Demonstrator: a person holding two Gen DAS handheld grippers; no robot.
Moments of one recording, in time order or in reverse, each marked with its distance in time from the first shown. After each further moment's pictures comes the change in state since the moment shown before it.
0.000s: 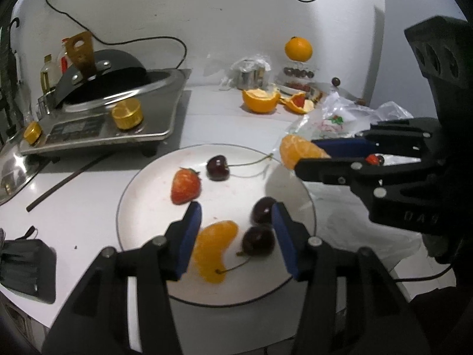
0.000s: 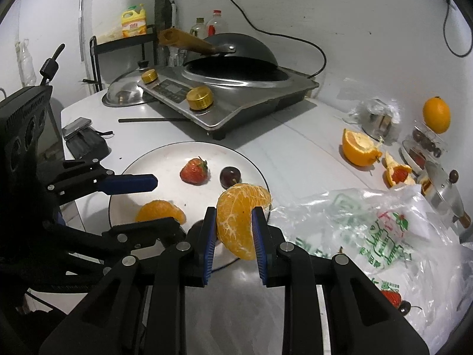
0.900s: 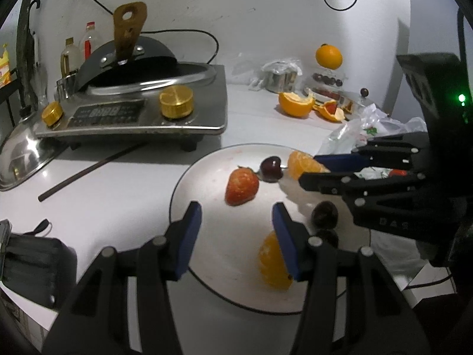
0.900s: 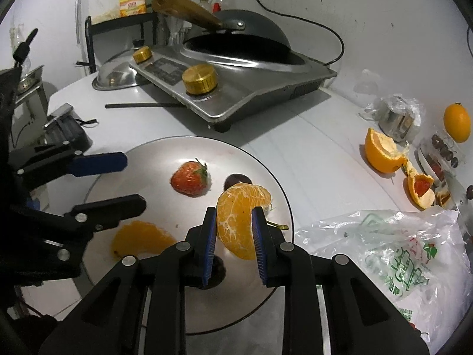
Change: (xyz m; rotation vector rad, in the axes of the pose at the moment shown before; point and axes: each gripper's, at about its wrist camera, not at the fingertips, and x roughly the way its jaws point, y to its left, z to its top) left arm 0.010 0.049 -0.004 -0.074 -0.005 0.053; right arm 0.063 0.008 0.018 -0.038 0.083 -0.018
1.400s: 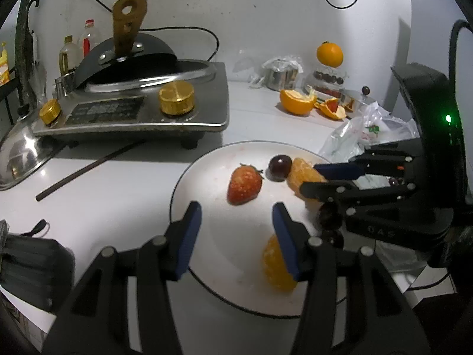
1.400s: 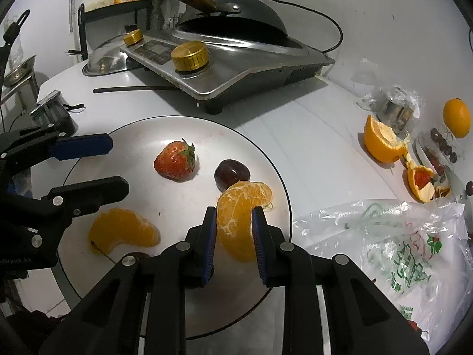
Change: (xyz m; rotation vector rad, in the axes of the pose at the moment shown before) left arm 0.006 0.002 0.000 0.000 0.007 -0.002; right arm 0.016 -0.001 -0.008 -0.007 0.051 -0.031
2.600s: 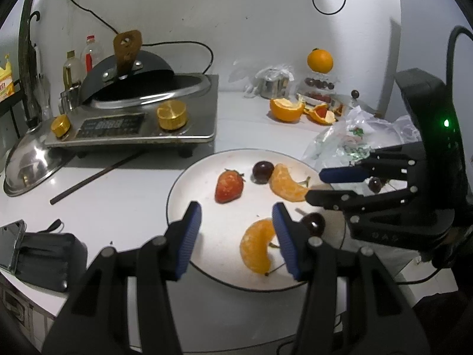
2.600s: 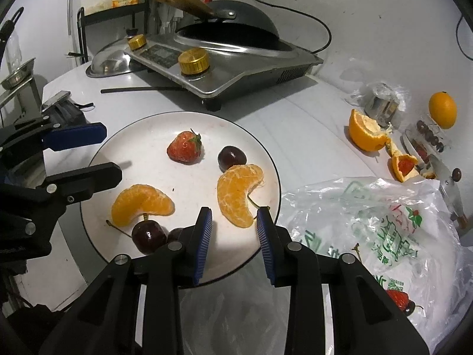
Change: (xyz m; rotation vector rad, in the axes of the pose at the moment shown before) left arm -0.037 -0.023 -0.002 0.028 -0.037 0.014; right arm -0.038 0.003 -0.015 0.022 -0.003 -0.018
